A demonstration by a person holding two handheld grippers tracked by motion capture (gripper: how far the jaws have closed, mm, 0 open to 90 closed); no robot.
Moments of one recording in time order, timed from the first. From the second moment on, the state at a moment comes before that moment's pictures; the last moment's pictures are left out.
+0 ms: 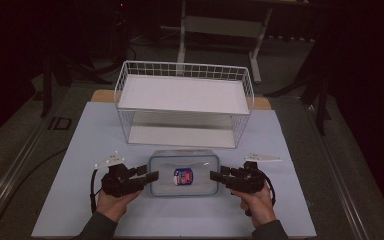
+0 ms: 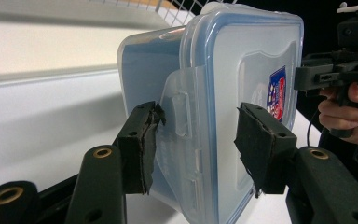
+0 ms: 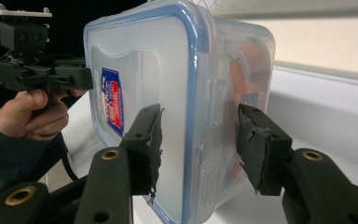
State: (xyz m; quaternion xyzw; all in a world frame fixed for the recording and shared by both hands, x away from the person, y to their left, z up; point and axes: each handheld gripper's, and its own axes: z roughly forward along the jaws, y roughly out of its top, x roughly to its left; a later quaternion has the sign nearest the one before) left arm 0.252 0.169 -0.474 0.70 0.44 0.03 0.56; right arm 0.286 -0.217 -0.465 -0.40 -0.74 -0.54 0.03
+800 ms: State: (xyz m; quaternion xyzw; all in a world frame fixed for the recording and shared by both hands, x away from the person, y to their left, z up) left arm 0.259 0.176 -0.425 0.70 0.41 0.06 0.58; right arm 0.285 -0.210 -0.425 -0.38 -0.73 -0.57 0.00
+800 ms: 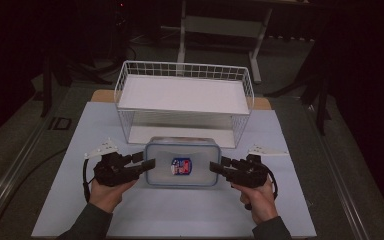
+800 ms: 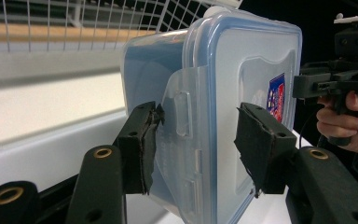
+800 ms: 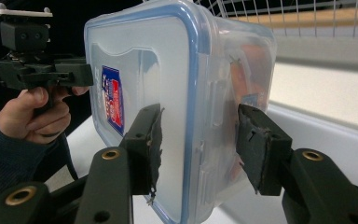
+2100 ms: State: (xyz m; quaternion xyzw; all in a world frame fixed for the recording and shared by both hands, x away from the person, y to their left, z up) left arm 0.289 0.186 -0.350 0.69 0.37 0.11 0.61; right arm 0.314 -0.200 -0.341 -0.33 -0.73 -0.60 -0.06
